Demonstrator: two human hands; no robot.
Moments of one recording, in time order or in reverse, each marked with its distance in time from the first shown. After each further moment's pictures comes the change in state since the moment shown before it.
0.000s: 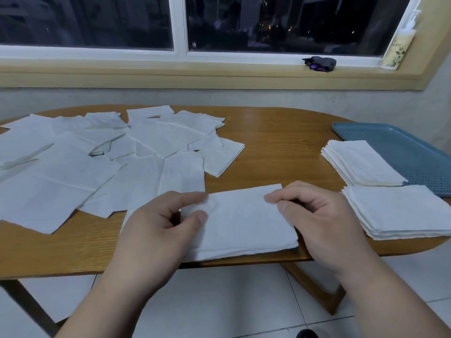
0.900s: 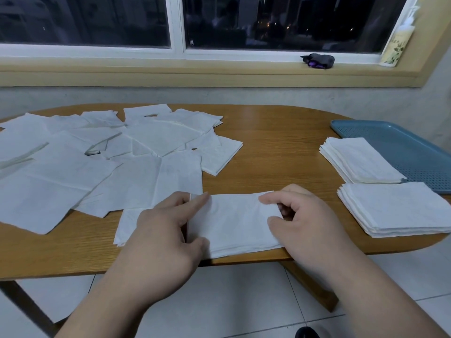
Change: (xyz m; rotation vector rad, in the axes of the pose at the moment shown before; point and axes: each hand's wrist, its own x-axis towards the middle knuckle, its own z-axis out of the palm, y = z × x) left_hand 0.005 -0.016 0.003 0.333 -0.197 0.182; right_hand 0.001 0.010 0.009 -0.402 -0.060 0.101
